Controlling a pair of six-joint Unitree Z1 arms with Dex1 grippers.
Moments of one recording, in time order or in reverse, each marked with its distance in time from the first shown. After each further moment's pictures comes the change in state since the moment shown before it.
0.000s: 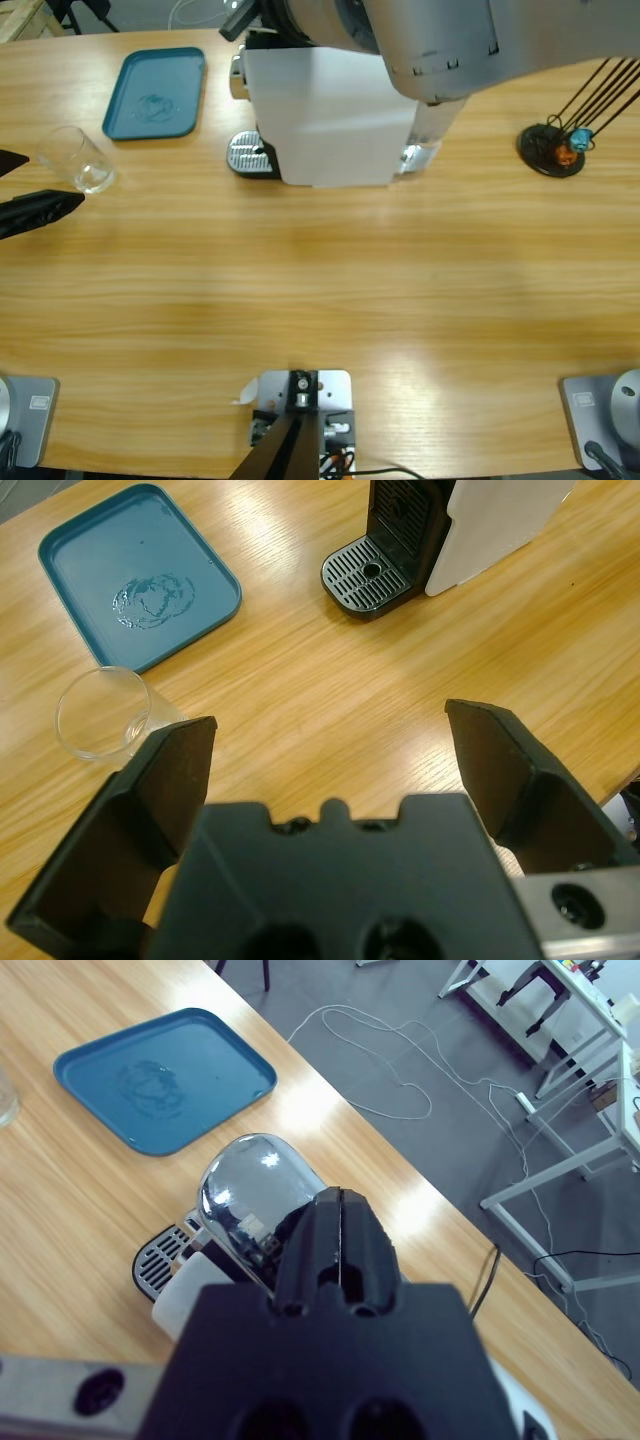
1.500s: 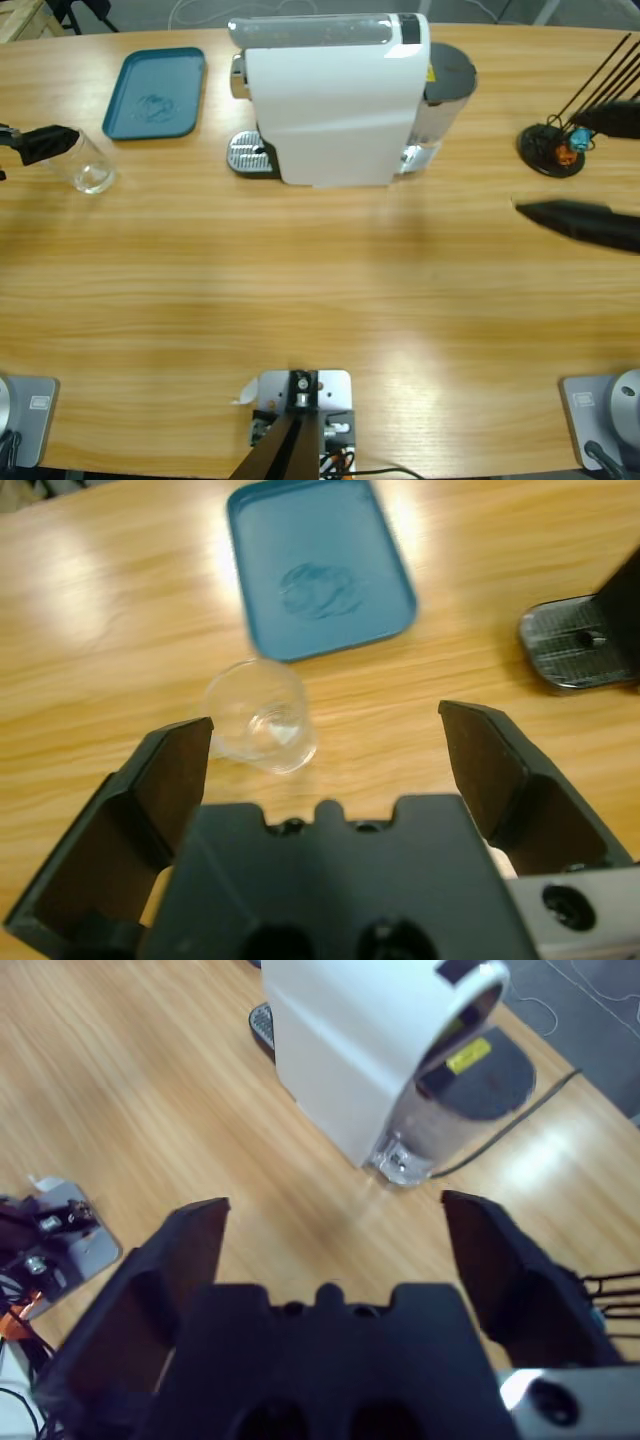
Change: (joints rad) arm 0 0.124 0.241 0.045 -0.215 0.296 -0.149; arm 1 -0.071 -0.912 0.564 0.436 0.349 0.140
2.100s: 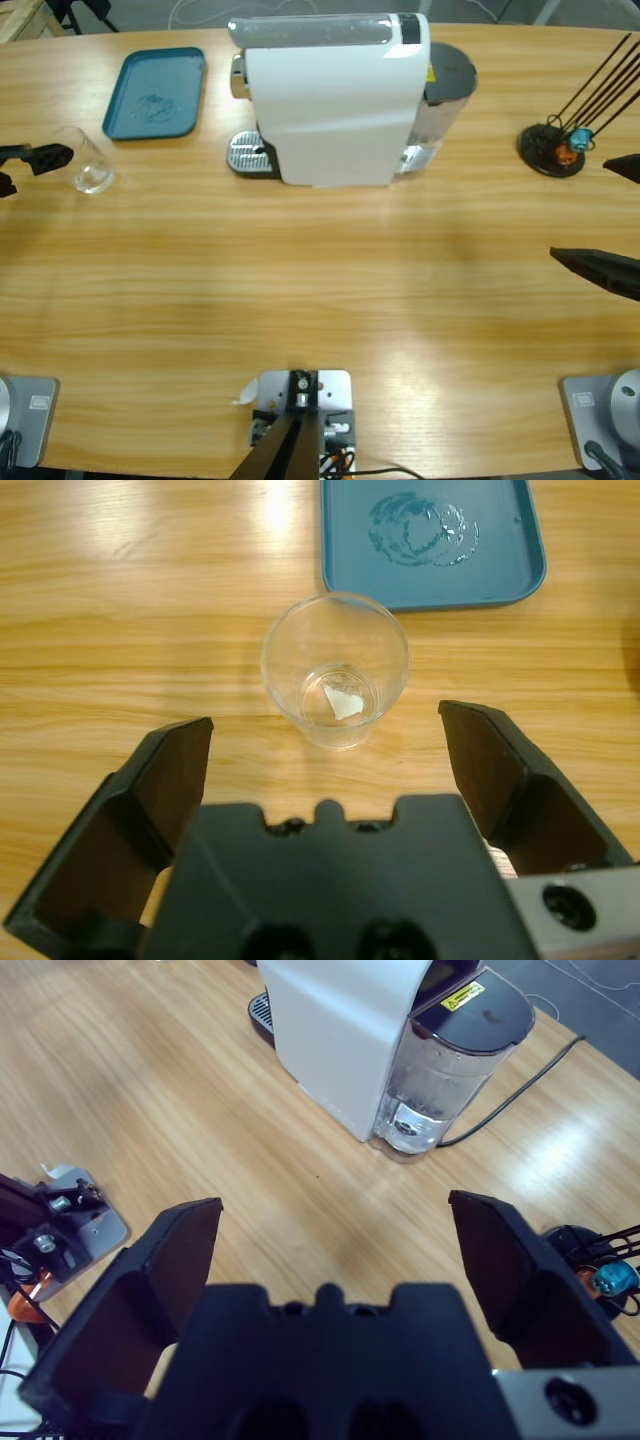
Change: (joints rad) arm 0 0.142 0.104 0.088 -0.095 -0.008 -0.088; arm 1 0.000 -0.165 0.151 -0.036 0.006 0.055
